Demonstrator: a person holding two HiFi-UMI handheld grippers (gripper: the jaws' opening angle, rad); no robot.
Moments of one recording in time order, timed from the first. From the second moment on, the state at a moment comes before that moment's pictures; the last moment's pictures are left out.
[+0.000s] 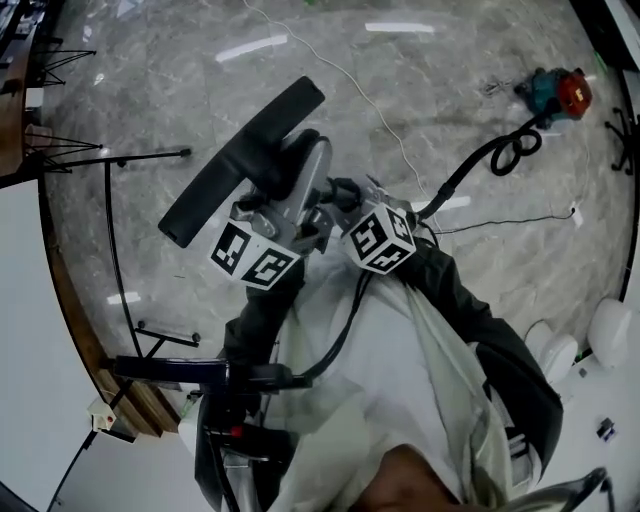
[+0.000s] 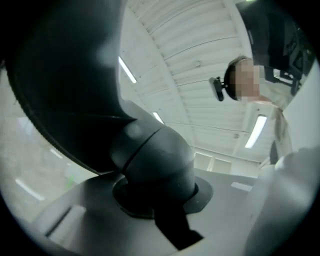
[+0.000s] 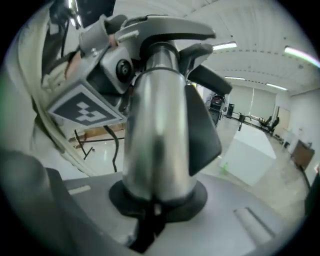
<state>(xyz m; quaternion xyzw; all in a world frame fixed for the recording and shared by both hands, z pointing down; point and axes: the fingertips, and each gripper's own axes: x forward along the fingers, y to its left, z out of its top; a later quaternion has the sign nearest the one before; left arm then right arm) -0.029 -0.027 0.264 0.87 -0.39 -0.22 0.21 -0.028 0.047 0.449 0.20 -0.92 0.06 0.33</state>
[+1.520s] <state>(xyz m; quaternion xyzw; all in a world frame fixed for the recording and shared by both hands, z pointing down) 0.008 0.018 0.221 0.94 -0.15 -0.29 0.12 -0.020 0.093 0.421 -0.04 -0.95 0.12 0.27</state>
